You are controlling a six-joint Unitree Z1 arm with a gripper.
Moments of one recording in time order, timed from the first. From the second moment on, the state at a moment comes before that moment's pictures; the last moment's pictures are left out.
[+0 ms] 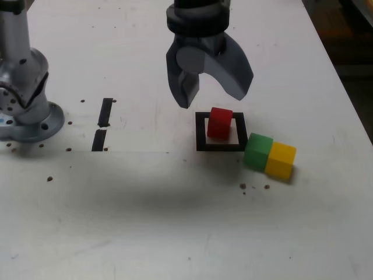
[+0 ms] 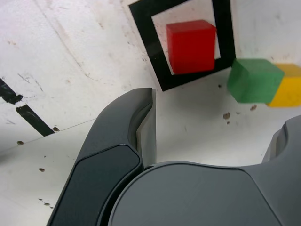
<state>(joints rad) -0.11 1.77 -1.38 1.11 -0.06 0.27</state>
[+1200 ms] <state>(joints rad) -0.29 1.90 -1.63 1.06 0.18 1.01</state>
